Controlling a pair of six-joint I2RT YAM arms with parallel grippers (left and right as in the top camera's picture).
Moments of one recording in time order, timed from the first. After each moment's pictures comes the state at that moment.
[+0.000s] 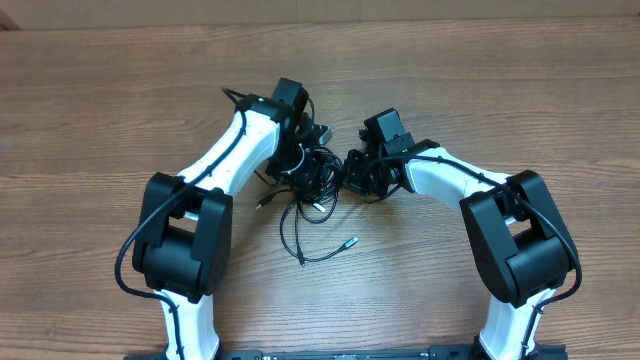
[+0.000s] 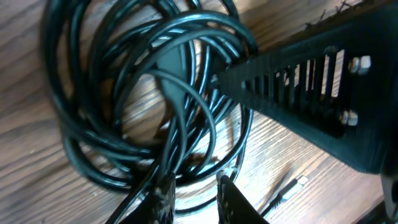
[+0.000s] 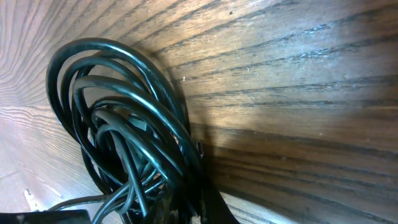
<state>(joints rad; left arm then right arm) -0.36 2.04 1.51 -0.99 0.37 0.03 0.43 2.00 1.15 -0.31 -0.46 0.75</state>
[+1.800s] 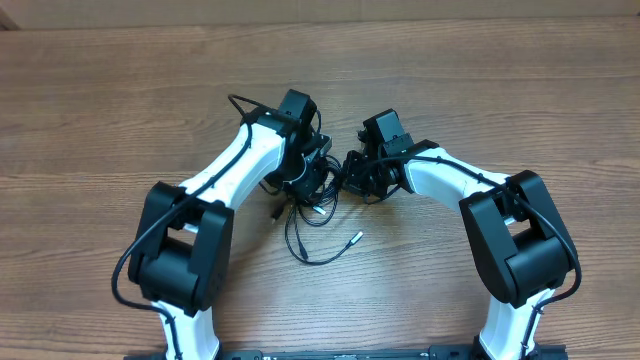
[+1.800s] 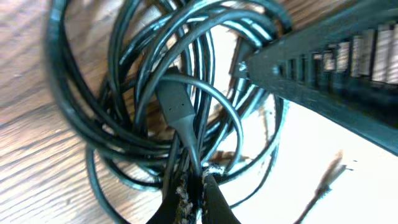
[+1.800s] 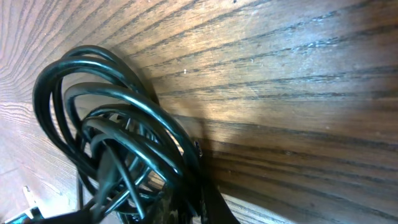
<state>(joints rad) -0.41 1.98 1.41 -0.94 0.22 0.03 0.43 2.00 1.15 -0.31 -0.47 0.75</state>
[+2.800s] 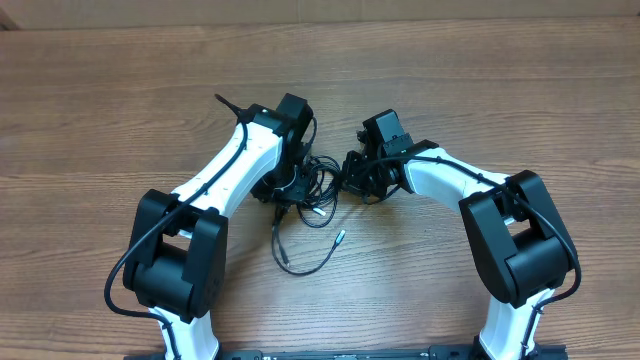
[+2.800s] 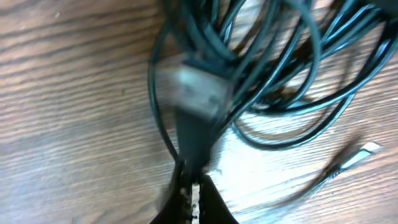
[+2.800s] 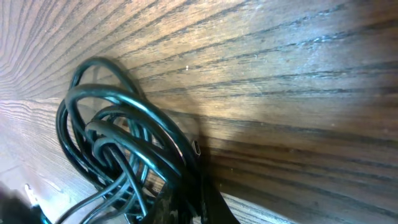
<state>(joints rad) -0.41 1.95 1.43 -1.15 0.06 -0.15 0.43 2.00 1.15 -0.31 -0.48 0.75</state>
